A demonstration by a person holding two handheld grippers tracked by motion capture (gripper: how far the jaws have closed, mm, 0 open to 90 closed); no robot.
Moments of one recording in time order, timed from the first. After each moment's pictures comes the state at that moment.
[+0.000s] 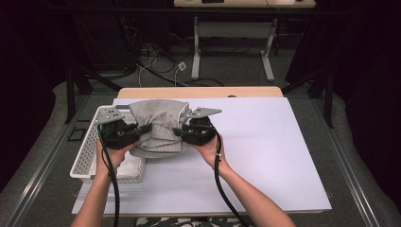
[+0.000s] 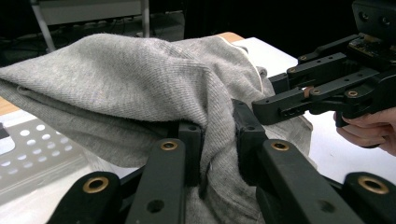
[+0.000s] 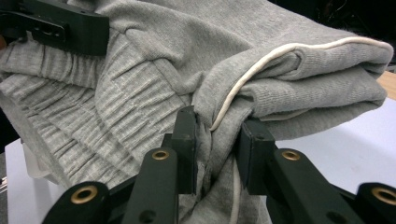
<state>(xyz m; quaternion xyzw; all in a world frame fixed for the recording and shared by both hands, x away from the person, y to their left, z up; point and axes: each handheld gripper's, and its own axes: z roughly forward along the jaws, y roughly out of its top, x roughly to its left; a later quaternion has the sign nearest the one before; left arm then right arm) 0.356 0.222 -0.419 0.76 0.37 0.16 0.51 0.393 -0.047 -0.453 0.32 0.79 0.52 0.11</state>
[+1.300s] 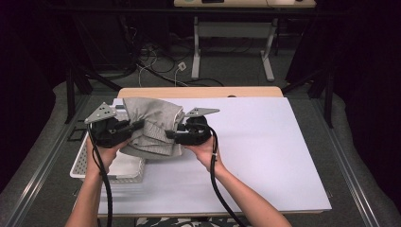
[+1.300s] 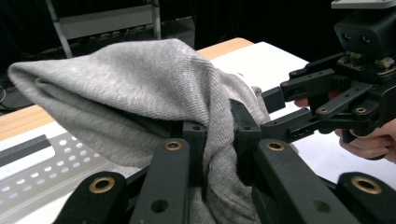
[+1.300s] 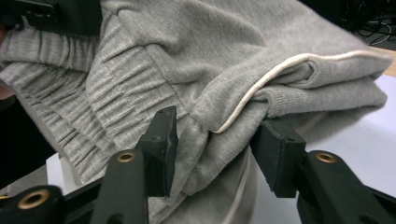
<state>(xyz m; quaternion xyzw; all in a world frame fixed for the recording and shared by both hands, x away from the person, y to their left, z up) 0.346 0.233 -0.398 0.76 0.36 0.19 0.50 0.394 -0.039 -0.456 0.33 0.77 0.55 0.05</state>
